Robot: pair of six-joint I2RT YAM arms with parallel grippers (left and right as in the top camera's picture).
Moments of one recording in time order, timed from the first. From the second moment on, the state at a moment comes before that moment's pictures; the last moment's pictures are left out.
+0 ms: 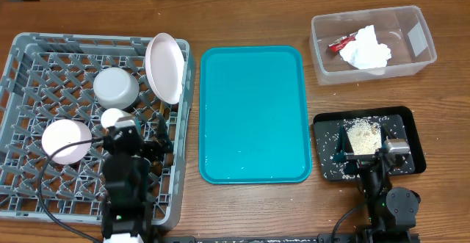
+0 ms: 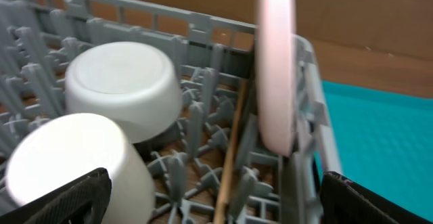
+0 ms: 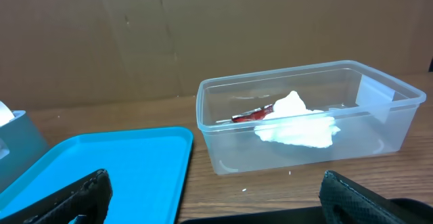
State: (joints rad) left arm 0.05 0.68 0.14 0.23 -0.01 -0.14; right arm 0.03 0.01 0.02 -0.03 -0.04 0.14
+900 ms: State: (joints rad) left arm -0.04 0.16 0.01 -0.04 -0.04 0.03; right arm 0.03 0.01 0.02 -0.03 -0.04 0.14
